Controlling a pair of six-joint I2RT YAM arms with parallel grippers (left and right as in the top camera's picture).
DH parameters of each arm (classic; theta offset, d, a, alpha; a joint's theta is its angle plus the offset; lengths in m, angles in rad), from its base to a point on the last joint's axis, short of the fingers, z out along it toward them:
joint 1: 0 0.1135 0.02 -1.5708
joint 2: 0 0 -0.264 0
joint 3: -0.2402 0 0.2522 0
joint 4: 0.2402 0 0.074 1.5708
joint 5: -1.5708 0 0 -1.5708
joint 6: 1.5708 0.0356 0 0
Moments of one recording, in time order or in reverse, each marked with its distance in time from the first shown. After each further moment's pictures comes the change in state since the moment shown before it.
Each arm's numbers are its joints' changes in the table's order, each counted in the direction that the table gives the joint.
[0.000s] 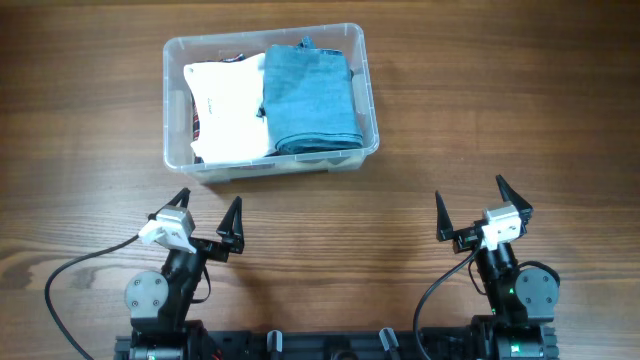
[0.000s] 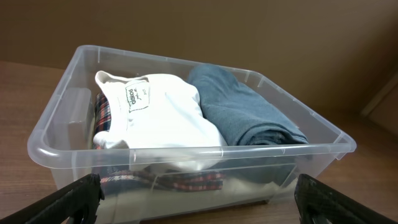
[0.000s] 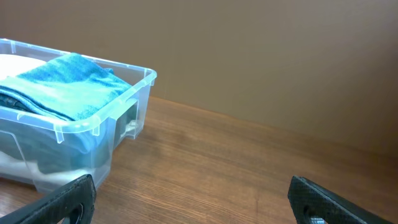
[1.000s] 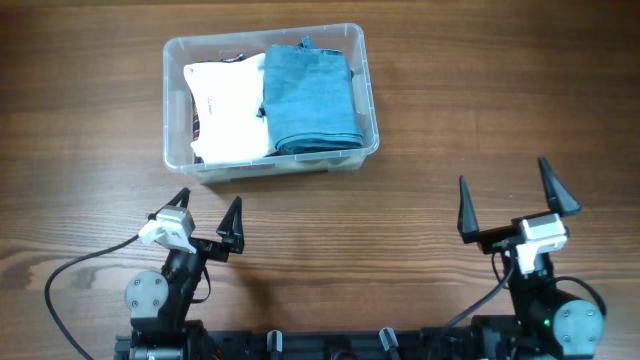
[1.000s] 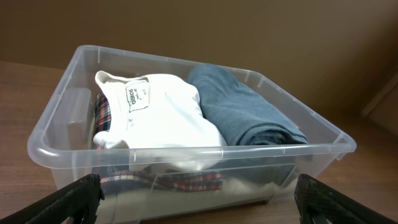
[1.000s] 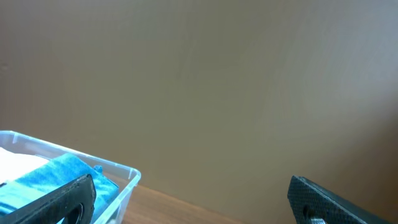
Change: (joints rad) left arm 0.000 0.000 0.000 0.000 0.000 0.000; right arm 0.008 0.084 -0.257 -0.137 0.012 -0.029
